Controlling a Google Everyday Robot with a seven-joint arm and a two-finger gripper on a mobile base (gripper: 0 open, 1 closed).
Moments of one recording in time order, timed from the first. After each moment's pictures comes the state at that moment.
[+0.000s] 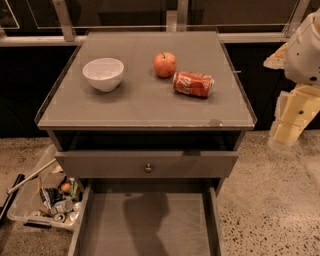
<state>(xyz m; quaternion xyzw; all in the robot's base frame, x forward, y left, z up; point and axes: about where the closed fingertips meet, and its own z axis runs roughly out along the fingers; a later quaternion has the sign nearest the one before) 0.438 -0.217 0.976 -0.60 0.78 -0.03 0.16</state>
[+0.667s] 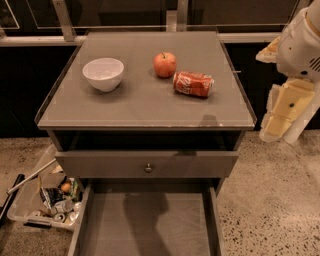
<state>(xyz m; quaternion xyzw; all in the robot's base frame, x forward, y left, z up) 0.455 -0.208 0.979 -0.61 0.77 -0.03 0.18</state>
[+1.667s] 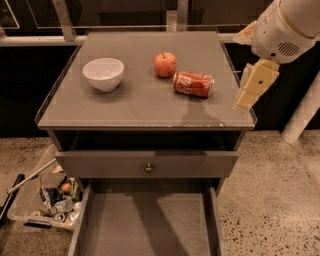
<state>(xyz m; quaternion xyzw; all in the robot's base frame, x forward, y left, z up) 0.531 -0.181 0.980 -0.63 0.73 -0.01 0.26</state>
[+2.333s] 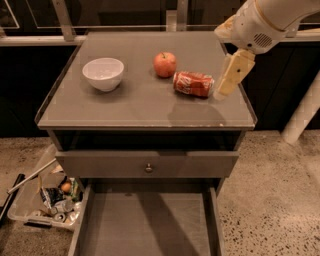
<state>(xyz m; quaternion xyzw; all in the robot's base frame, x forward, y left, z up) 0.578 -0.153 0.978 -0.64 0.71 0.02 0.29</state>
